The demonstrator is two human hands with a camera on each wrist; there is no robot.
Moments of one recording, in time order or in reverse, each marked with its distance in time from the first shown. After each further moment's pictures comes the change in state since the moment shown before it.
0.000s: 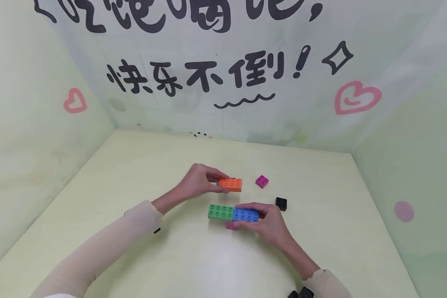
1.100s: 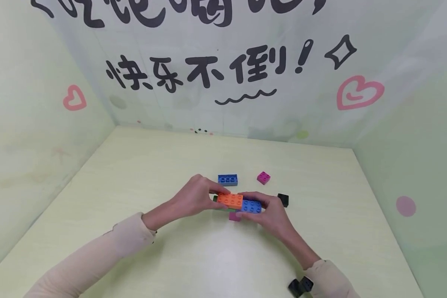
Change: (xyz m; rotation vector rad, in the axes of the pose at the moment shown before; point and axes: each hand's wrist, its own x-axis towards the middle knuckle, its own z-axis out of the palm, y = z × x) left_hand -0.048 0.043 0.002 0.270 -0.094 0.144; right_hand 0.008 0.001 -0.001 0.015 -0.004 -0.100
